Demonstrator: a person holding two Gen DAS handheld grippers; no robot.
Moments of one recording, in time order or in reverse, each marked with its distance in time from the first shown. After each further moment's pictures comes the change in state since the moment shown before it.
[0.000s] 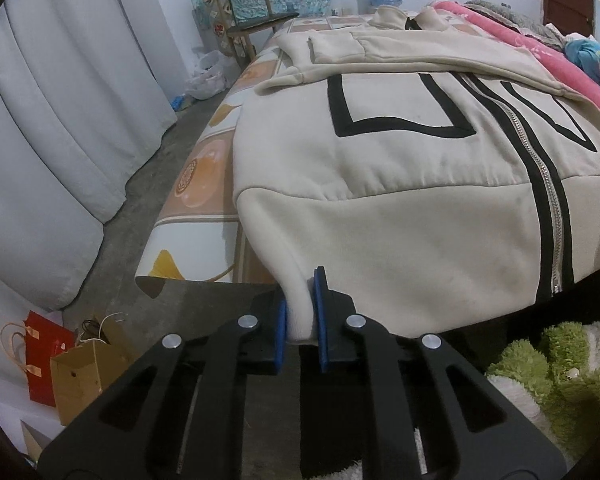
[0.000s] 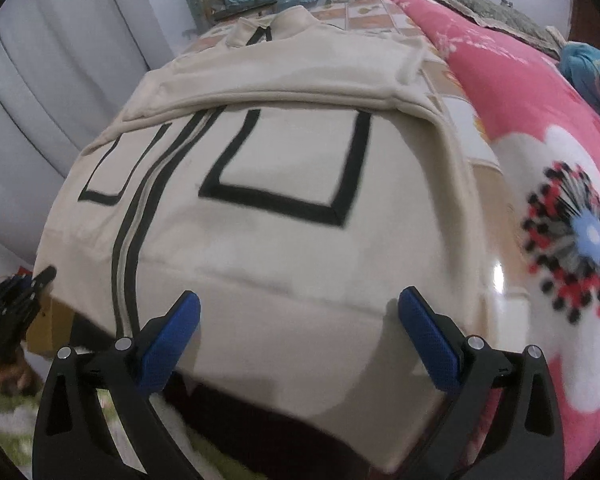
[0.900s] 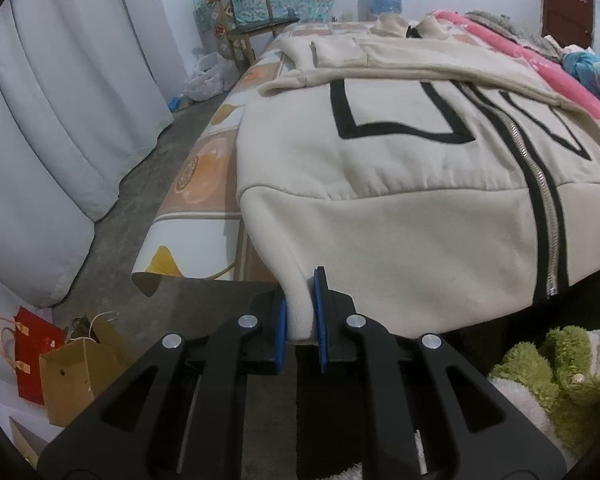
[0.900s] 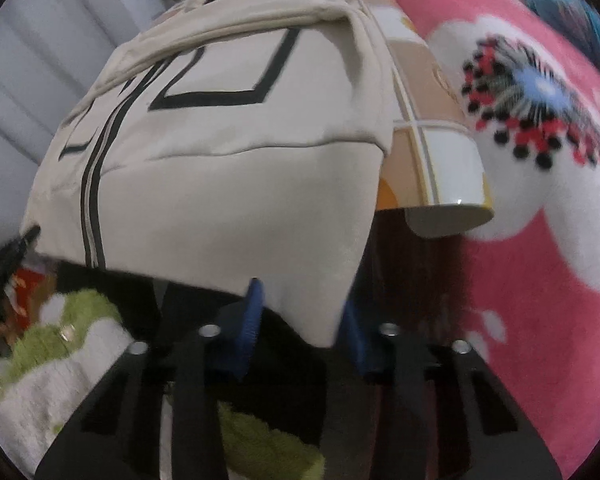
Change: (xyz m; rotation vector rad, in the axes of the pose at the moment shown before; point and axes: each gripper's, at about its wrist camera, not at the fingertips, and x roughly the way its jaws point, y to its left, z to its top) left arm -0.001 0.008 -0.001 -0.027 -0.033 -0.042; right arm -0.001 -0.034 -0.065 0.059 0.096 -0.044
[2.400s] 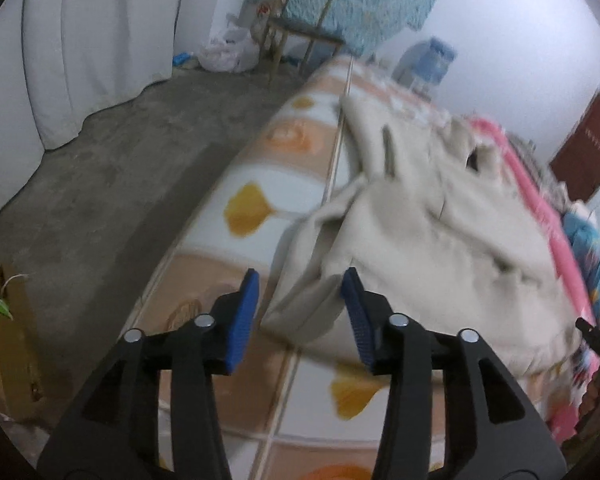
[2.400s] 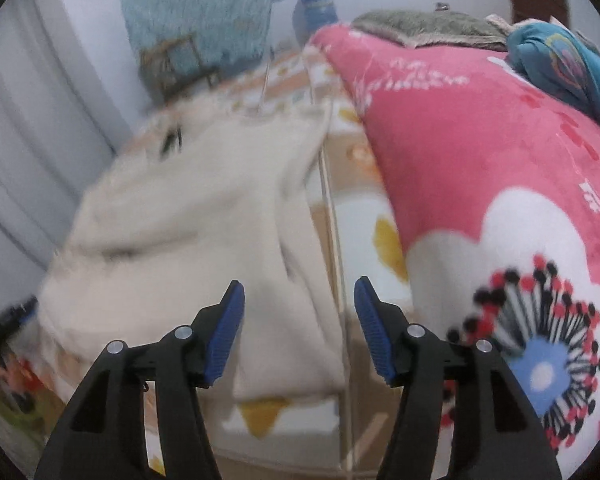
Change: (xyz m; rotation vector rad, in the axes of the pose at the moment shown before) left arm 0.085 0.084 0.115 -0.416 -0.006 -0.225; right arm 0.008 -0.054 0.154 0.124 -0.272 0.018
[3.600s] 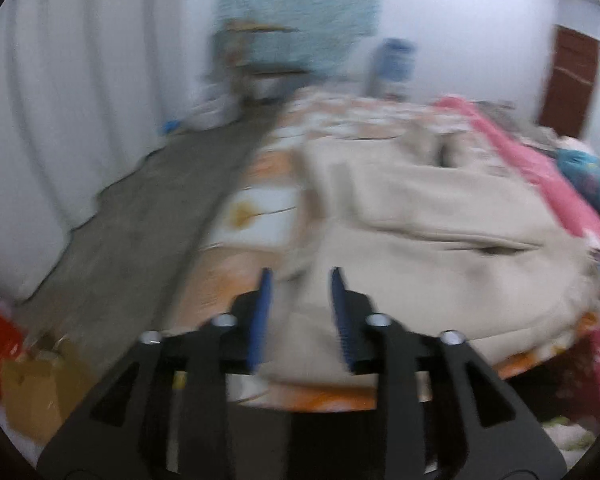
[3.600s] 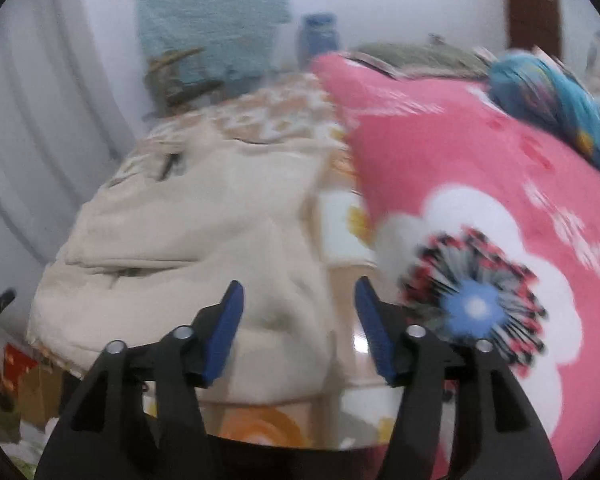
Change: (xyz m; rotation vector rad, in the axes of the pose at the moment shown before) left arm -0.080 -0.054 -0.040 0.290 -0.140 0.007; right arm -0.068 0.017 -0.032 -0.064 -0.106 -0.007
